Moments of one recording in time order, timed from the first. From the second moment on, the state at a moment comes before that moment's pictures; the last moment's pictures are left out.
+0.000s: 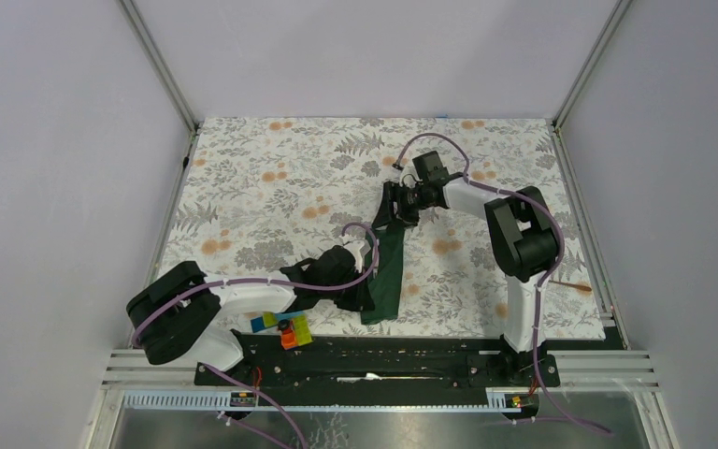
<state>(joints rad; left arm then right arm) -0.94 1.43 0.55 0.07 0.18 -0.73 0.41 2.05 1.33 -0.28 -0.71 0.42</state>
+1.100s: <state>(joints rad) -0.82 1.20 1.08 -0.42 0.28 -0.53 0.38 1.56 1.33 -0.70 0.18 -0.22</state>
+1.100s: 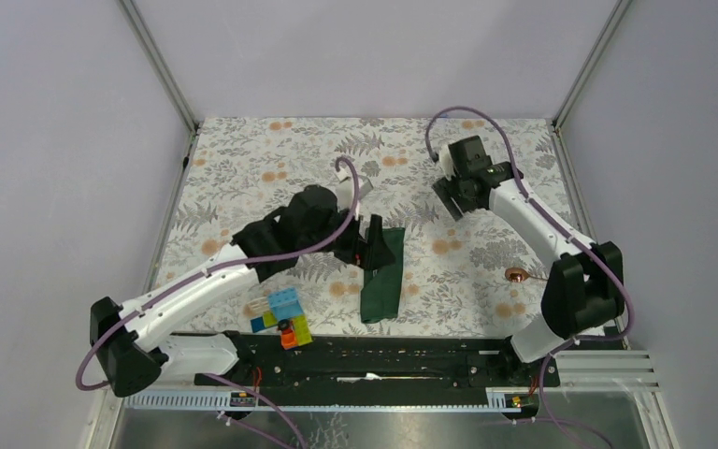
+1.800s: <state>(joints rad) -1.06 1.03 1.04 -0.56 -0.14 -0.40 0.02 1.58 1.00 -0.93 0.26 -0.90</state>
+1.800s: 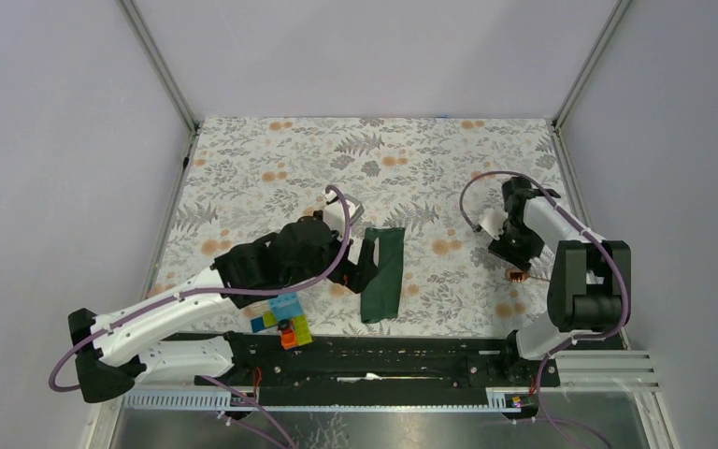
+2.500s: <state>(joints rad) -1.08 1.06 1.04 -0.58 -0.23 -0.39 -0.16 1.48 0.77 -0.82 0.08 -1.13</state>
